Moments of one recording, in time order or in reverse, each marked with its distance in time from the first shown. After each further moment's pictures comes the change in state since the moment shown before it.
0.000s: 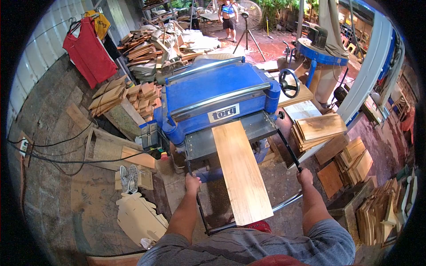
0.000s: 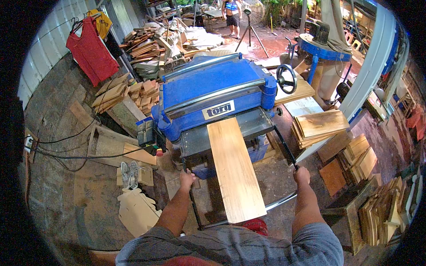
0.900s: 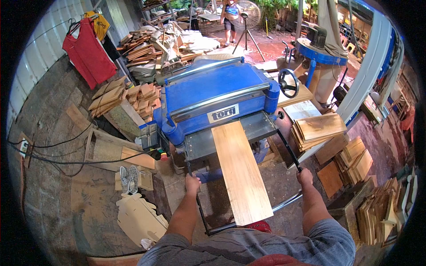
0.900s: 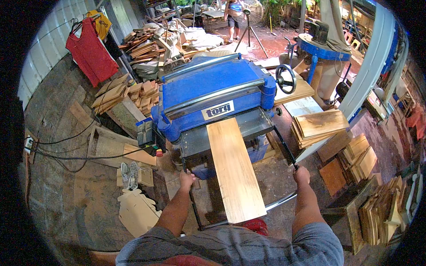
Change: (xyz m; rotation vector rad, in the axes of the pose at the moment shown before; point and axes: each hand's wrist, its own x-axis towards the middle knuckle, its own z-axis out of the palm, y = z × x) left_hand 0.006 -0.006 0.002 -0.002 0.003 -0.010; right_hand 0.002 0.003 0.003 0.012 0.010 -0.014
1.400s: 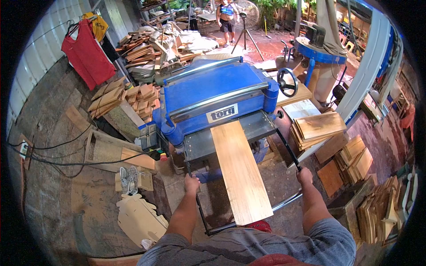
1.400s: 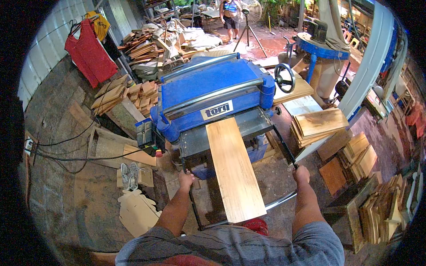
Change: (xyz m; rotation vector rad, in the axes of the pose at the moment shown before) left_hand 0.005 -0.010 0.000 0.011 0.035 0.056; right_hand -0.008 -0.005 -0.007 -0.003 0.015 -0.003
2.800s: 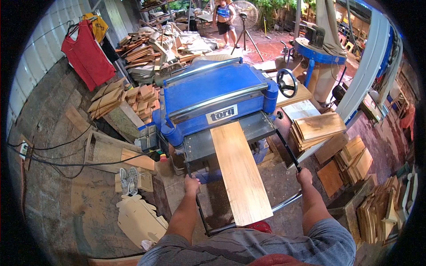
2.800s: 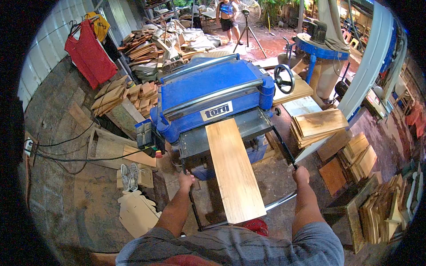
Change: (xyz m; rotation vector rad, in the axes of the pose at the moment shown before) left_hand -0.004 0.008 0.001 -0.038 0.002 -0.054; right_hand 0.000 0.000 0.001 0.030 0.007 0.009
